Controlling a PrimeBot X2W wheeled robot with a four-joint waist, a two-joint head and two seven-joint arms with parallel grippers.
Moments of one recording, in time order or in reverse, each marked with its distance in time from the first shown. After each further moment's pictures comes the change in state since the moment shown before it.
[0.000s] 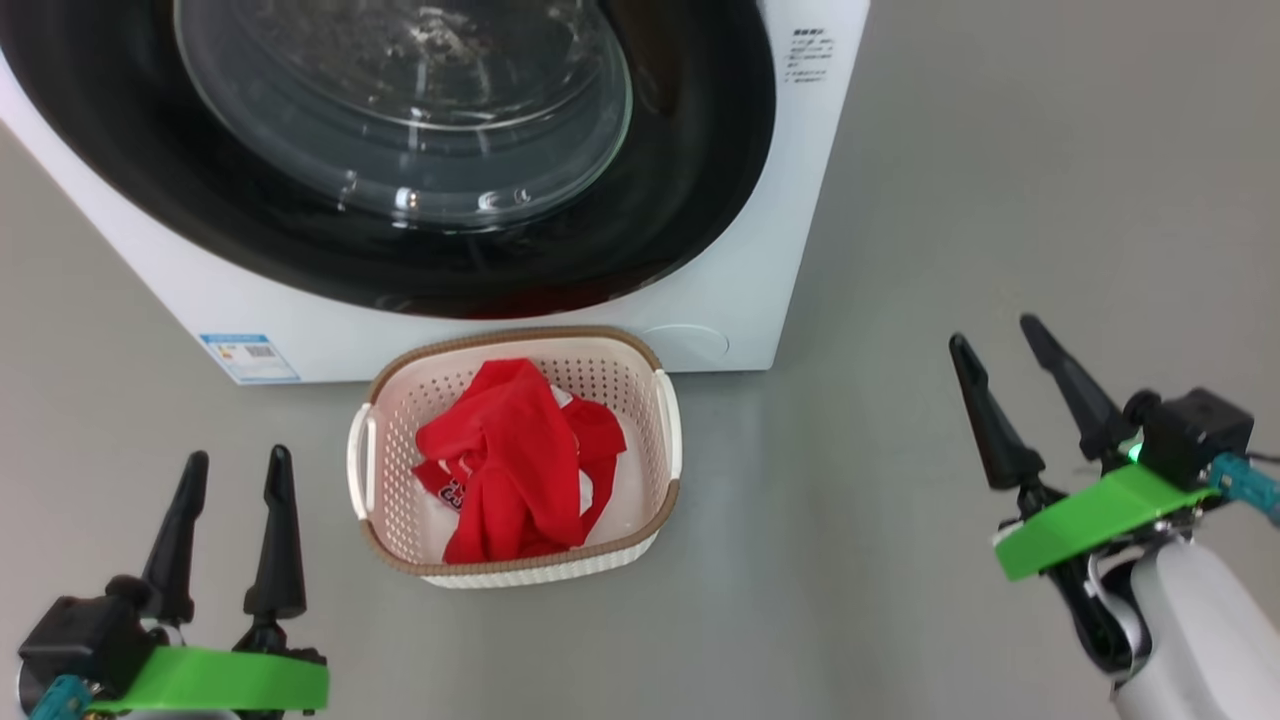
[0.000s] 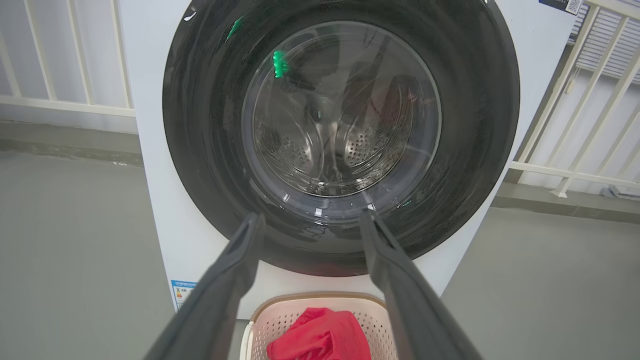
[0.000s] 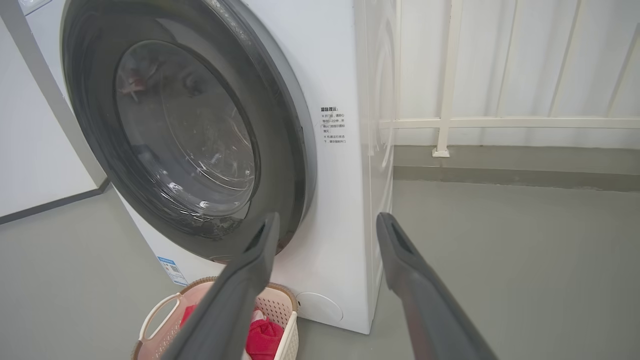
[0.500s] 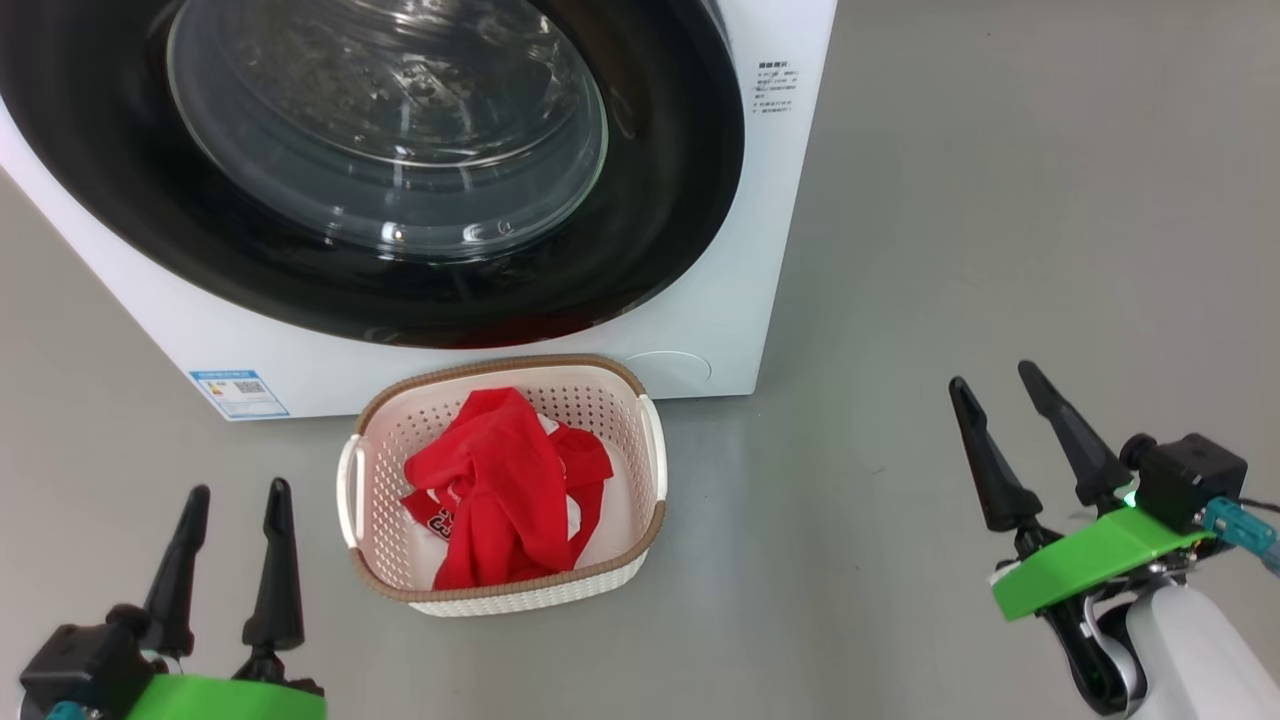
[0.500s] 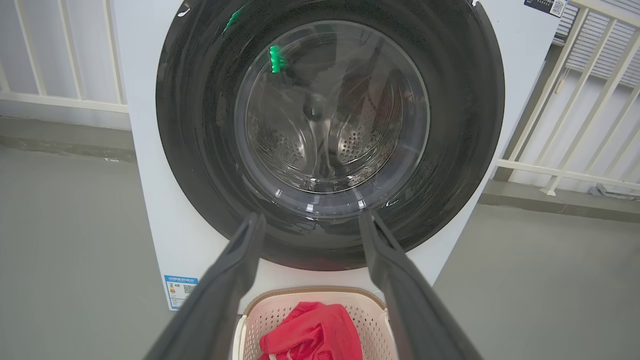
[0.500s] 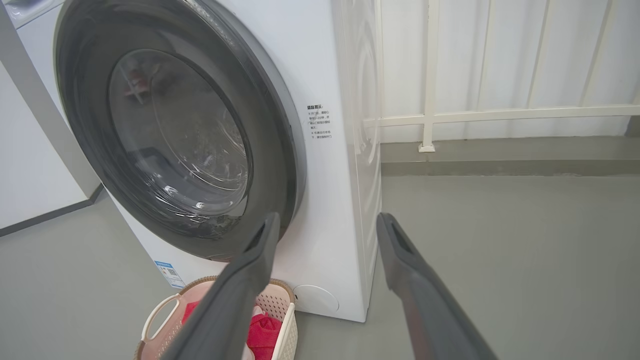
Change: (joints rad) left arm 0.046 0.014 -0.003 -0.002 -0.025 0.002 0.007; right arm 0.076 0.031 -0.029 -0.016 -0.003 0.000 0.000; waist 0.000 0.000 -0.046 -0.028
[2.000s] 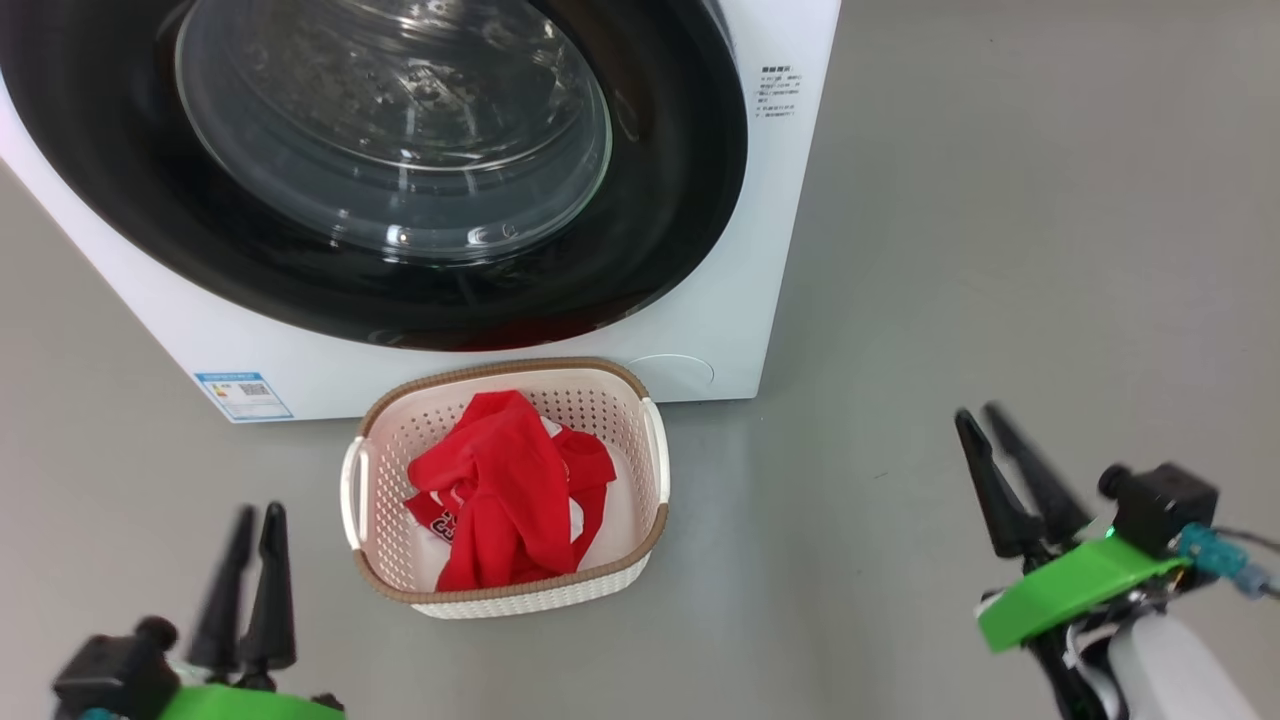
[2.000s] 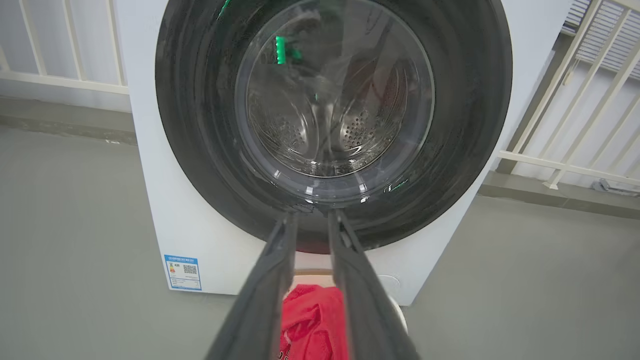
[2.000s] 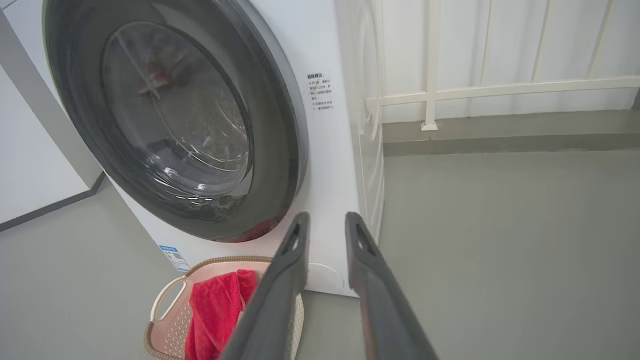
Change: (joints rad) left arm 0.014 0.001 -0.032 0.023 -0.018 0.025 0.001; right arm 0.026 0.020 0.005 0.033 -0.005 0.000 0.001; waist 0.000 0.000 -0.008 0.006
